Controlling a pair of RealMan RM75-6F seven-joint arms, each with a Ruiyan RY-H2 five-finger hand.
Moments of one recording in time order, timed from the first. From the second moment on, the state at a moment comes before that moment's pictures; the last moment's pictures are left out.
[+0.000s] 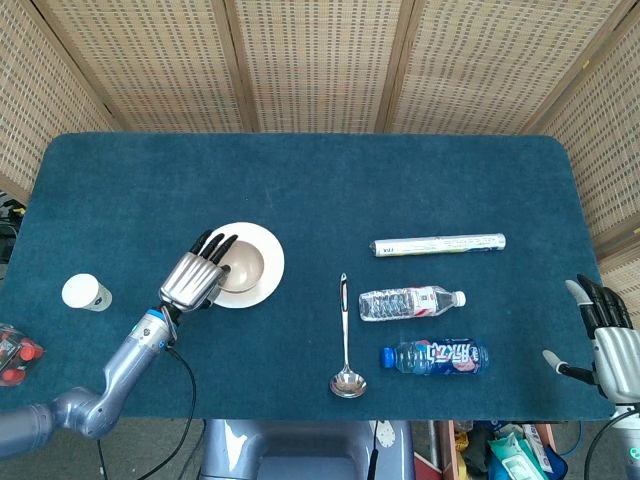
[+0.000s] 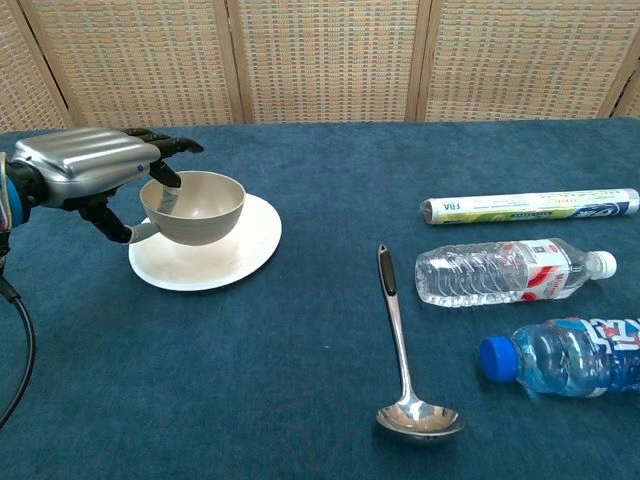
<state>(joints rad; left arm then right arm) -0.68 -1.45 -0.17 -1.54 1.19 0.94 0.60 0.07 -1.10 0.08 -1.52 -1.53 1.51 0.21</state>
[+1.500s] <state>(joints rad) -0.76 -1.52 -0.13 -1.41 0.98 0.95 0.63 0.08 -1.11 0.07 -1.51 -1.53 1.50 0.22</state>
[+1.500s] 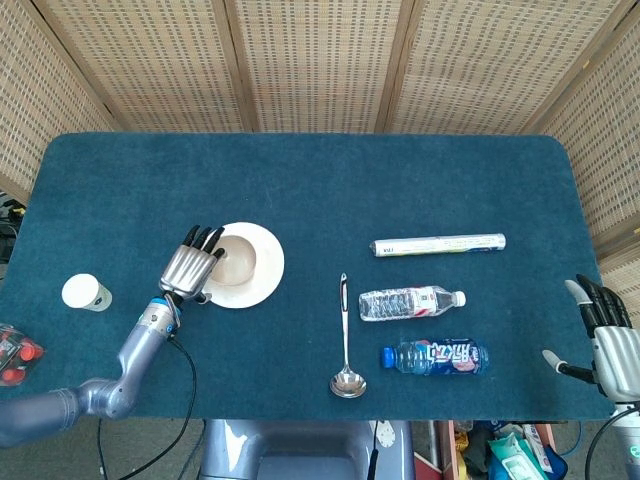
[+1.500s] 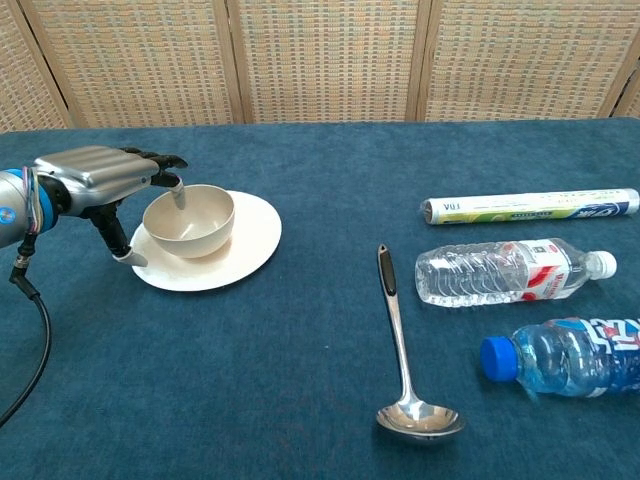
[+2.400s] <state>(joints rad) -0.40 -1.05 0.04 -1.64 1.42 1.34 0.21 0.07 -1.11 0.07 -1.53 -1.54 1.52 0.18</state>
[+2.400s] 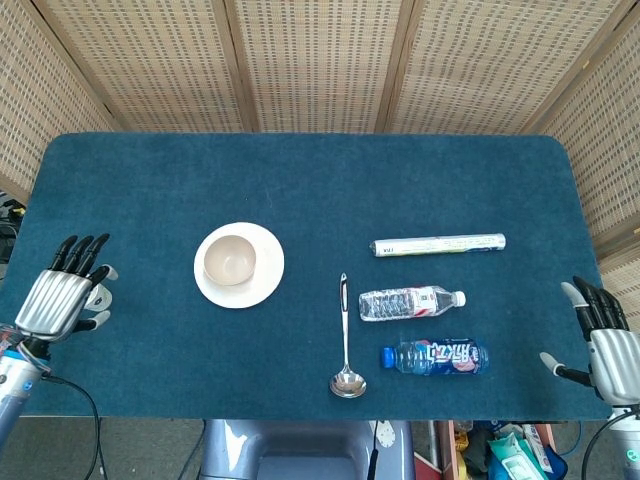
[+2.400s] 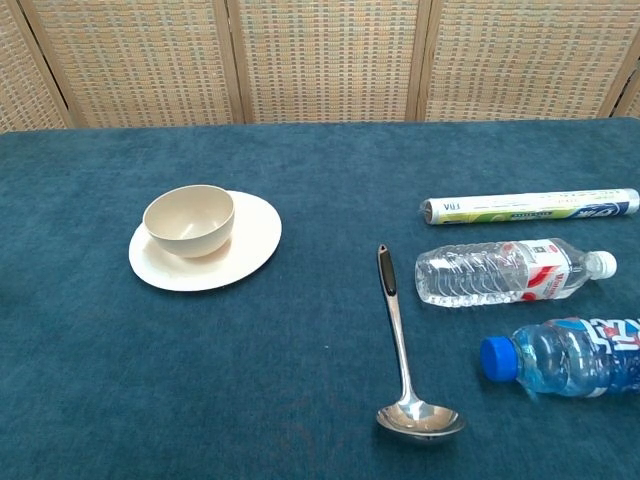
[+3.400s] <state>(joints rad) -0.31 -1.17 0.03 -1.20 1.31 1.16 -0.05 0.07 -1.10 0.06 -1.54 -1.55 1.52 0.17</state>
